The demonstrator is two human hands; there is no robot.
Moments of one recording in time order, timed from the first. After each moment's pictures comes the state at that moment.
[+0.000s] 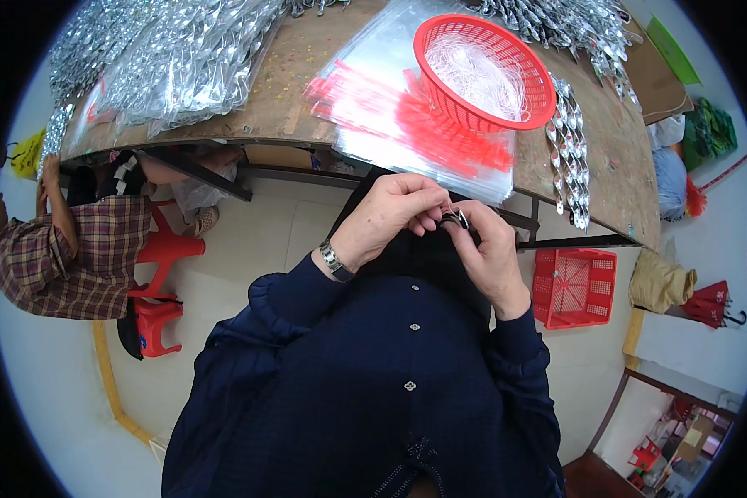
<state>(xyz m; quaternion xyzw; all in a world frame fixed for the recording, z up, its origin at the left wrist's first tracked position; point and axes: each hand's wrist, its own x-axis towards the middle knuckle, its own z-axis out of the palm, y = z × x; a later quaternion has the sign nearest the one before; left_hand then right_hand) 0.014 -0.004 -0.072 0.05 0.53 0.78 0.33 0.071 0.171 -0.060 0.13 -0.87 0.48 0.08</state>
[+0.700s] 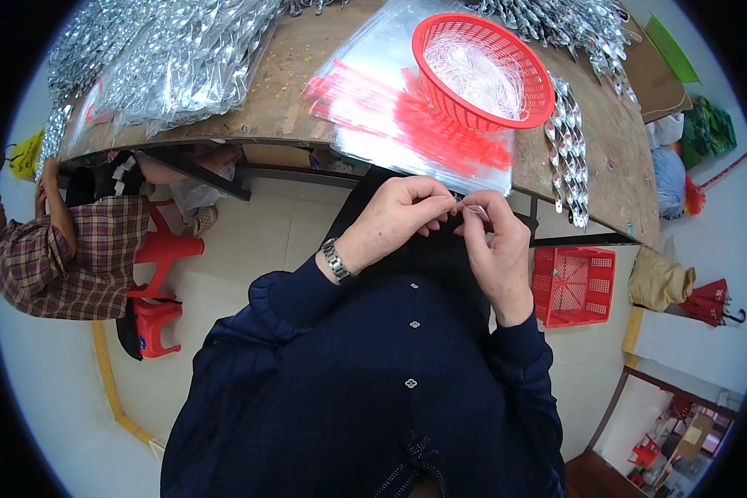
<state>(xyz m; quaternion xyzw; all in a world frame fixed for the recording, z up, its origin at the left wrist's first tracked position) 0.017 0.001 -0.067 0.14 0.61 0.72 0.28 0.074 0.165 -0.045 0.02 -0.87 0.49 0.11</state>
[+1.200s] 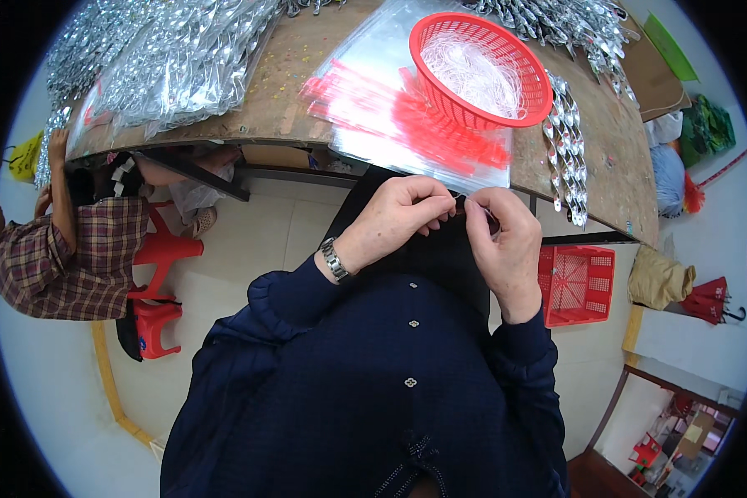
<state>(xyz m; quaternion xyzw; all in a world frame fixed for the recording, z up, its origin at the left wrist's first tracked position) 0.017 0.001 -0.065 0.16 0.62 0.72 0.28 0.070 0.165 -0.022 0.04 -0.91 0.39 0.17</state>
